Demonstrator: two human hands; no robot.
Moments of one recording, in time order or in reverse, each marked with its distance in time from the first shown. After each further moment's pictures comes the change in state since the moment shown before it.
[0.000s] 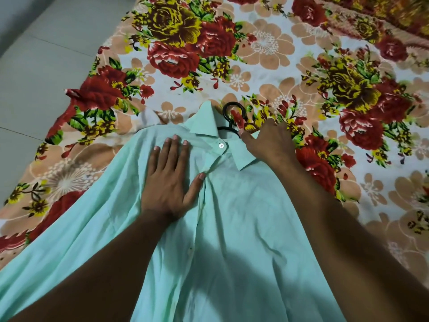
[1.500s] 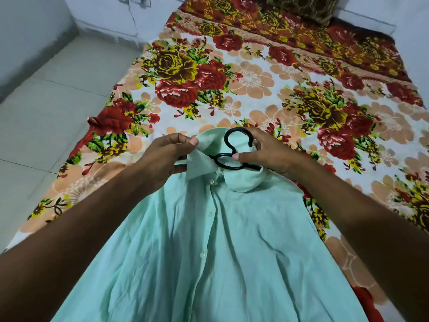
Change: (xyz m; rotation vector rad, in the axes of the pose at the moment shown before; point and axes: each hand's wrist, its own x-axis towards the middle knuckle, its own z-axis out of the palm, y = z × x) left_hand 0.057 -0.014 -0.118 -1.551 -0.359 -0.429; right_hand -0.047 0.002 -0.052 0.775 -0.420 -0.327
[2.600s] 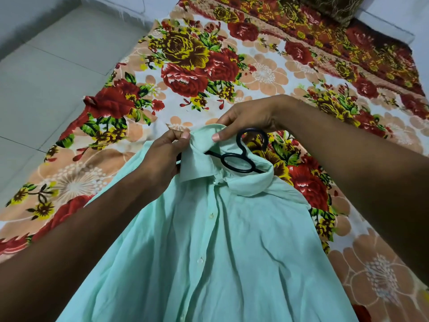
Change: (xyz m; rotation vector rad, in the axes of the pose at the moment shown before) left_hand 0.011 -0.028 -0.006 -0.184 0.102 0.021; right_hand 0.077 -0.091 0.009 -0.437 -0.538 0.213
